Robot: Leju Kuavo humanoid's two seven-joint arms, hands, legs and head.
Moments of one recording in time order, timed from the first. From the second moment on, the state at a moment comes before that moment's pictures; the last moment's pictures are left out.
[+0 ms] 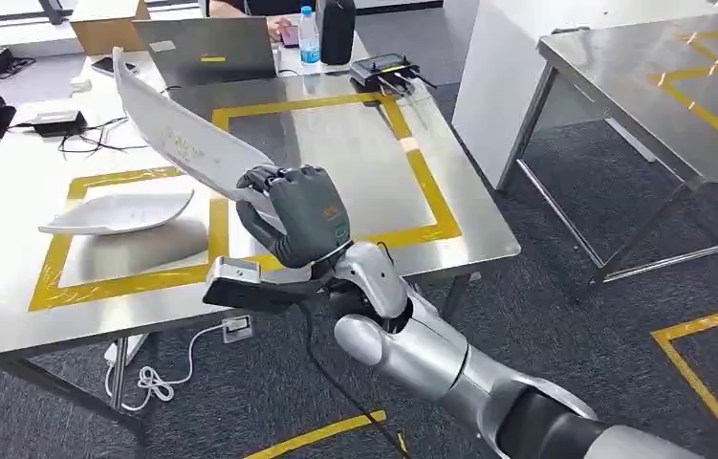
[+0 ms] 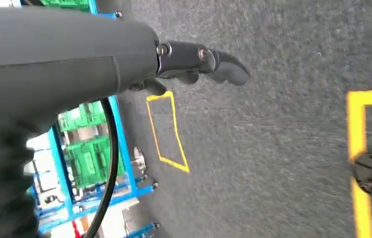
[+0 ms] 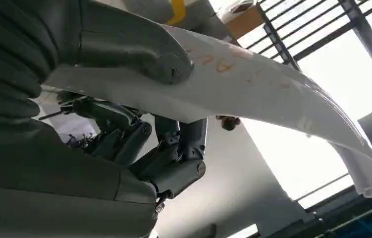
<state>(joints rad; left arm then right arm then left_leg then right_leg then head) -0.14 -0.06 1.05 -0.19 -1.25 -0.17 0.22 -0.44 -0.12 0.57 -1.40 1.02 -0.14 -0.09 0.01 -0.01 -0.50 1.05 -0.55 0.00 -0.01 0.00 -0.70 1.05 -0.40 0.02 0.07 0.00</state>
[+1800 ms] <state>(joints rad) -0.15 -0.05 1.03 -0.18 -1.26 -0.17 0.26 -0.77 -0.10 0.46 -0.75 0.71 -0.24 -0.23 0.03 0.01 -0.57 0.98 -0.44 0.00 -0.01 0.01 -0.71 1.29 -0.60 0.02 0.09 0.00</state>
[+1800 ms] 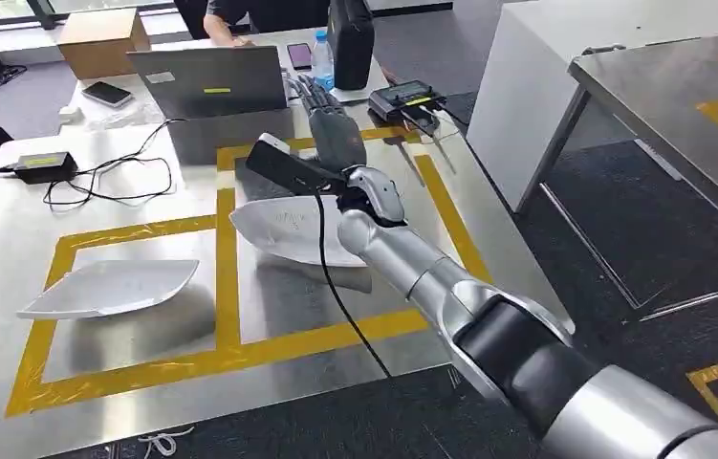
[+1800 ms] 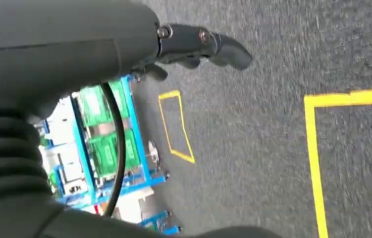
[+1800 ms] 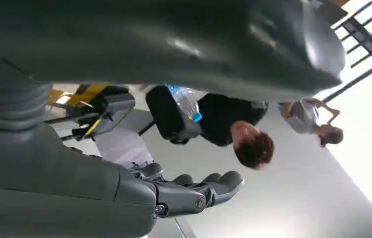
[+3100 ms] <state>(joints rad) -0.14 -0.06 1.04 -0.18 -1.28 -0.17 0.24 -0.37 -0.21 0.27 -1.59 0.83 -0.35 -0.19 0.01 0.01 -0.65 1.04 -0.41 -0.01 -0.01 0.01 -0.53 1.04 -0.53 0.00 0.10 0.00</state>
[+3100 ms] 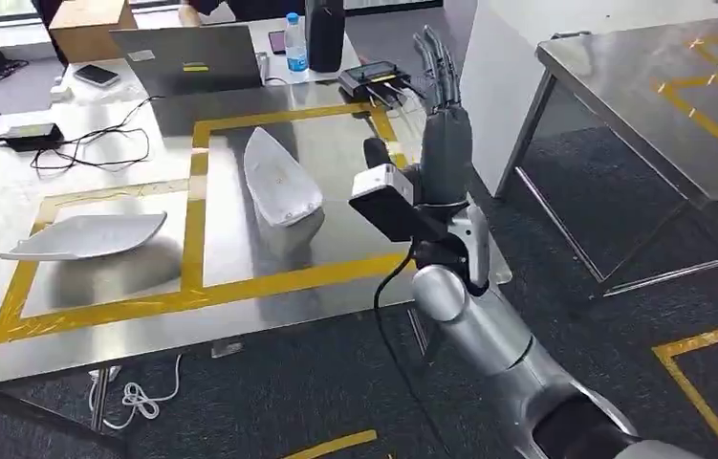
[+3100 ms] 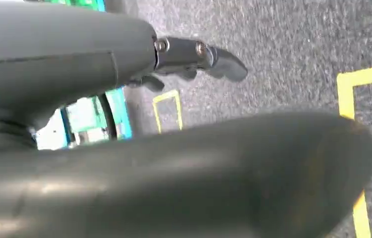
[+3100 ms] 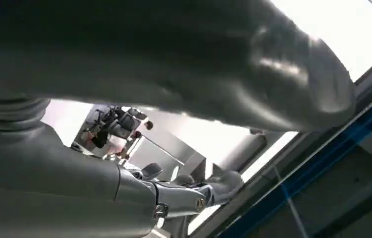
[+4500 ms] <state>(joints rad) -0.09 -0.07 1.10 -0.18 -1.26 -0.17 0.22 0.06 -0.08 -0.48 -0.91 0.52 -0.02 -0.43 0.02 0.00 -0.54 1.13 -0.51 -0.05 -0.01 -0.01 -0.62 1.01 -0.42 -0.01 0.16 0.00</state>
